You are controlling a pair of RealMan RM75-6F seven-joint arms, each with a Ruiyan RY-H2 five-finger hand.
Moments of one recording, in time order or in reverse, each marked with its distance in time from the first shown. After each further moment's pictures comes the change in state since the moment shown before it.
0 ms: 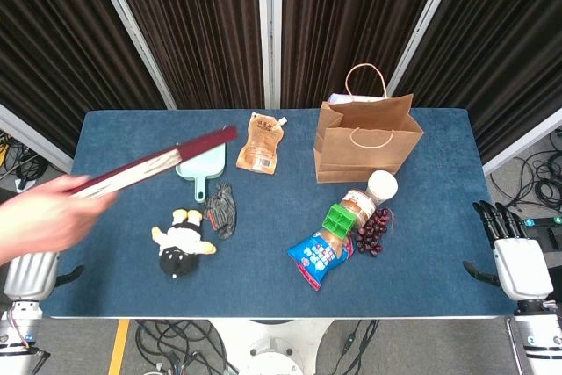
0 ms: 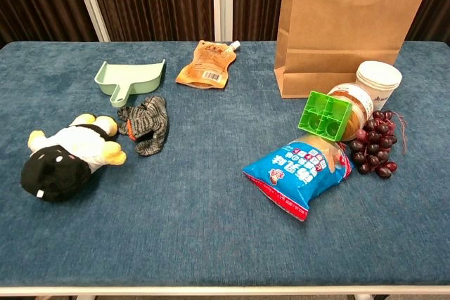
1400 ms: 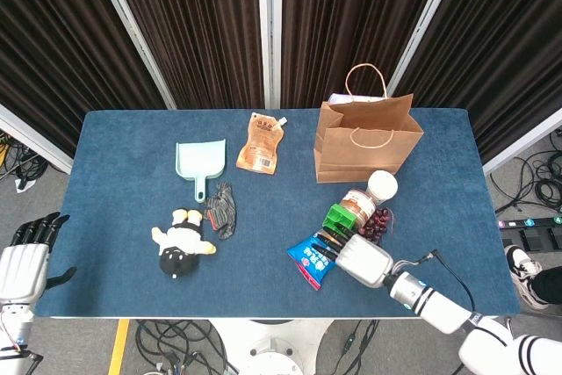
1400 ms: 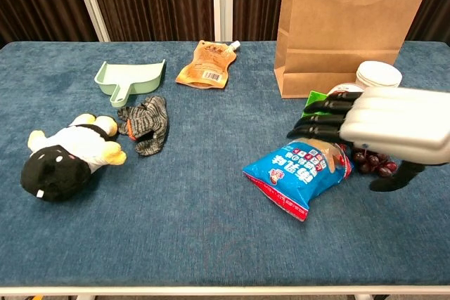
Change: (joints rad) left arm 0.022 0.016 -0.004 -0.006 -0.020 0.008 -0.034; right arm 0.491 -0.229 -0.039 0.042 -0.262 -0.617 -0.419
